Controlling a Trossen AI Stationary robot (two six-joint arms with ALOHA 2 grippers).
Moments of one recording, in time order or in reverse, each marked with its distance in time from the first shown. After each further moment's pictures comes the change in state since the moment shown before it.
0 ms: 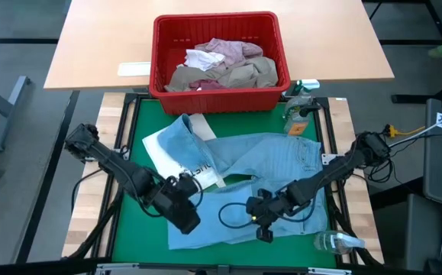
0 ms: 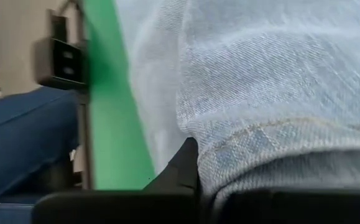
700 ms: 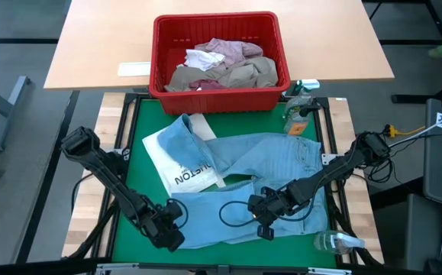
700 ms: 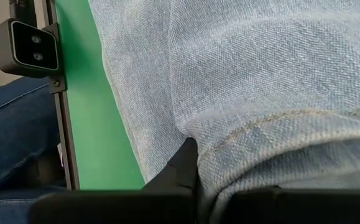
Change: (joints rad) left arm -0.201 0.001 -0.627 0.594 0.066 -0.332; right arm 0.000 0.002 0.000 -0.073 0.001 0.027
